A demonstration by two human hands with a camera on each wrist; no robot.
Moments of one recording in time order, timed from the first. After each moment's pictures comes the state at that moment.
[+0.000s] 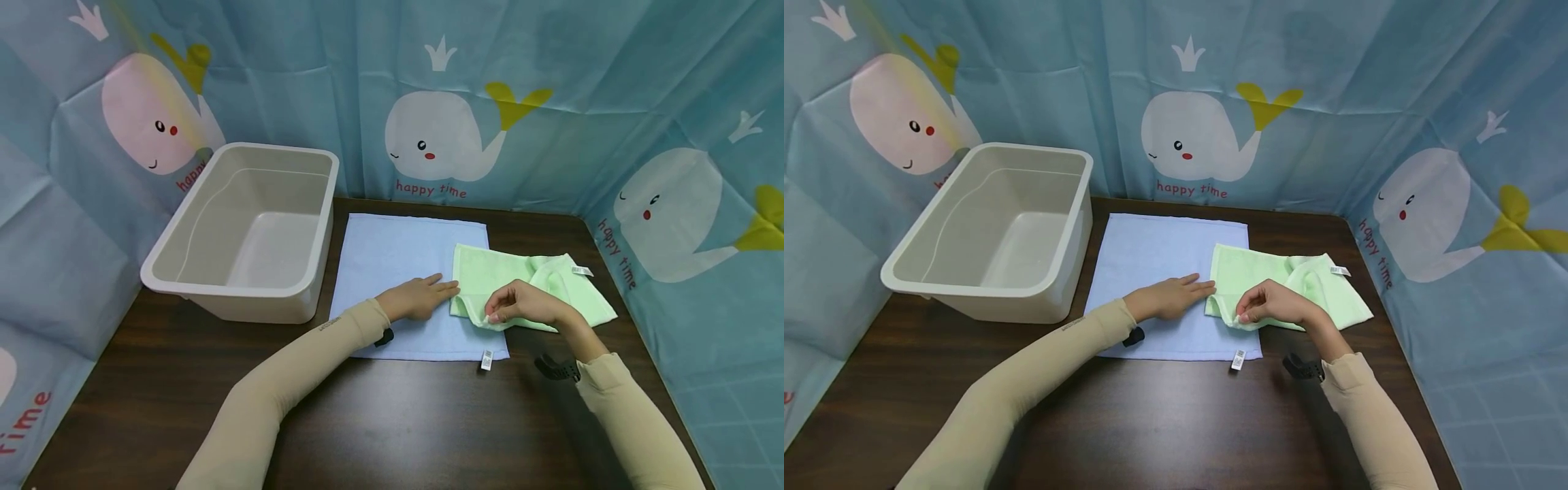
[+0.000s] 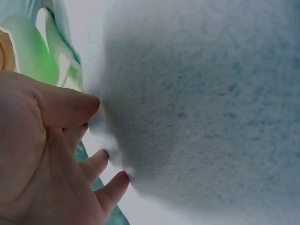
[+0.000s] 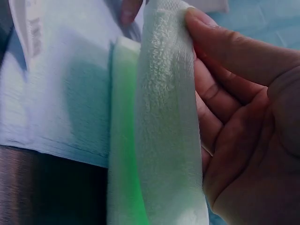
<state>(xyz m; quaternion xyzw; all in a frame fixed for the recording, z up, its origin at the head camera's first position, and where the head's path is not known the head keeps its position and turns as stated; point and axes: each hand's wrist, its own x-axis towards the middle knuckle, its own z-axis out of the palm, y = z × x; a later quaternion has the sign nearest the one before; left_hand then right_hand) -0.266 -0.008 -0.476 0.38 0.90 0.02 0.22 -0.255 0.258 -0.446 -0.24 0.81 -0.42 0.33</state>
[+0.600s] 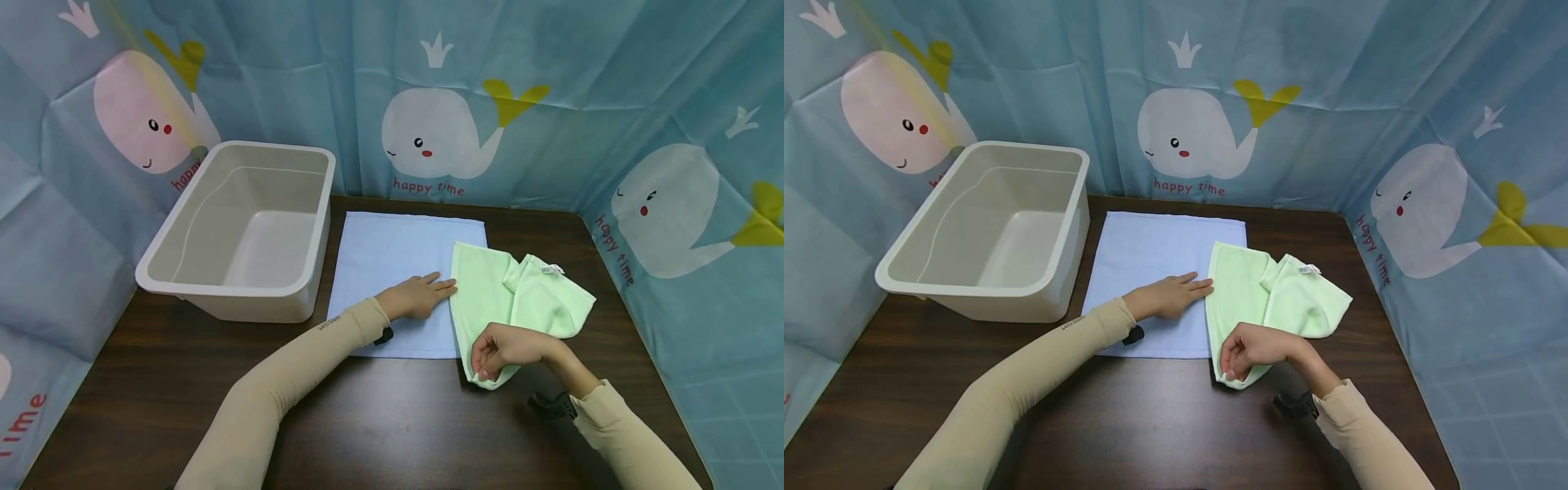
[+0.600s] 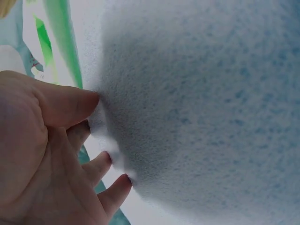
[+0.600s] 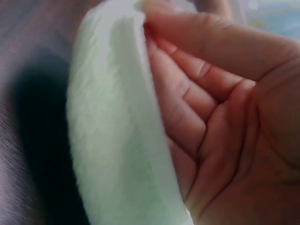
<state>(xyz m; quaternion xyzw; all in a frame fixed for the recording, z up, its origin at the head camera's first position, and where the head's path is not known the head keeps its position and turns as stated) -0.266 -0.004 -0.480 0.38 0.90 0.00 0.22 -0.192 0.225 -0.459 -0.28 0.74 -0.40 0.46</state>
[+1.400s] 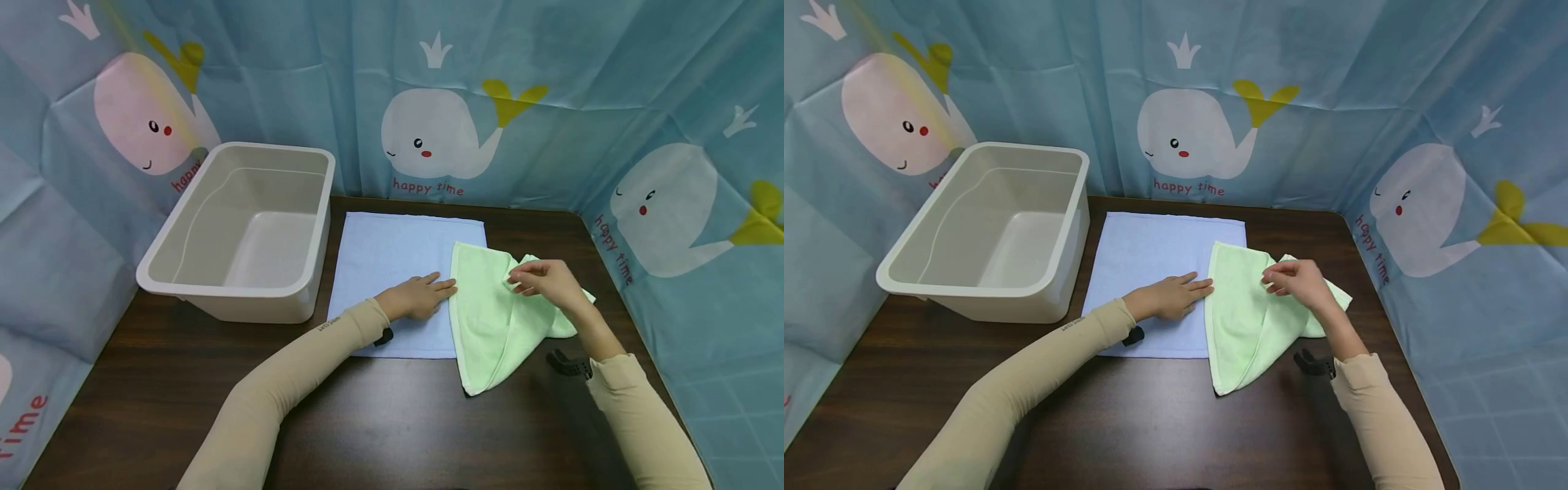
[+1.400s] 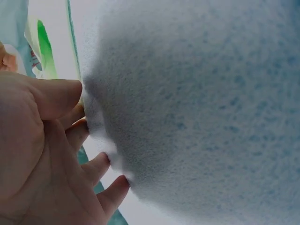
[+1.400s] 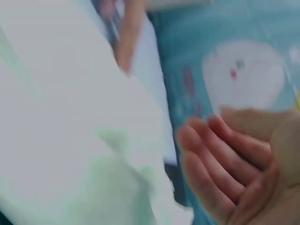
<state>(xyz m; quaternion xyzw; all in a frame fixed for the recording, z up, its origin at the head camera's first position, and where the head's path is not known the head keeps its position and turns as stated) -0.264 -0.004 -0.477 0.37 0.90 0.00 0.22 -0.249 0.285 -0.428 -0.03 0.89 -0.44 0.13</state>
